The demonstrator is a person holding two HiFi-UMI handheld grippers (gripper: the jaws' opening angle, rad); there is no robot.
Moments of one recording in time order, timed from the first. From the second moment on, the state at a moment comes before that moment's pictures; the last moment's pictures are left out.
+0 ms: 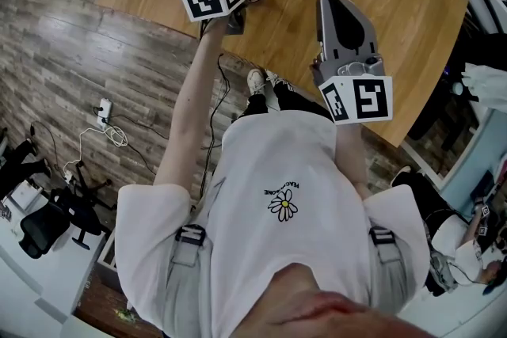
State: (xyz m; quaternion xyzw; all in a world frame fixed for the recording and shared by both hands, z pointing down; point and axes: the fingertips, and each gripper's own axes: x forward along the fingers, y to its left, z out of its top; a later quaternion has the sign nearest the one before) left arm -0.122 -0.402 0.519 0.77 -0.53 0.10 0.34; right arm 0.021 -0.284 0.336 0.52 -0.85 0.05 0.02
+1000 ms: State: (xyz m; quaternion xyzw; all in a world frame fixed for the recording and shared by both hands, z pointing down) left arm -0.127 -0.390 0.379 0.81 -0.54 -0.01 0.23; right arm 0.012 -0.262 0.300 0.49 -0.87 0.01 -0.02
